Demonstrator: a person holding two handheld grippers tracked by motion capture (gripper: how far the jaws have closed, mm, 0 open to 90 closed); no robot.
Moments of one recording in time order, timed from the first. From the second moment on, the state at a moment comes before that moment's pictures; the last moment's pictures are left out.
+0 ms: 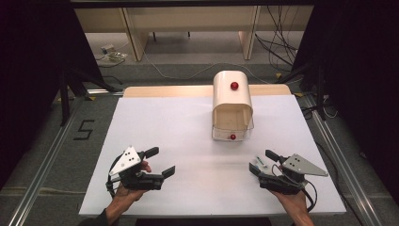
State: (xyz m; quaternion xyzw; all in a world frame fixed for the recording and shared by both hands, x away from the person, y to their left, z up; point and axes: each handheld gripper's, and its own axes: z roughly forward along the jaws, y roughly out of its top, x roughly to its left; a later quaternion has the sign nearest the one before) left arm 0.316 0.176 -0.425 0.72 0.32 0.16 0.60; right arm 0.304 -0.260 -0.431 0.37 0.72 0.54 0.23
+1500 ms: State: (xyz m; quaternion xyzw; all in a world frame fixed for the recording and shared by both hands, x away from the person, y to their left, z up) left arm 0.316 0.174 -0.426 0.72 0.31 0.16 0.59; right arm 0.345 -0.273 -0.444 0.46 0.78 0.38 0.17
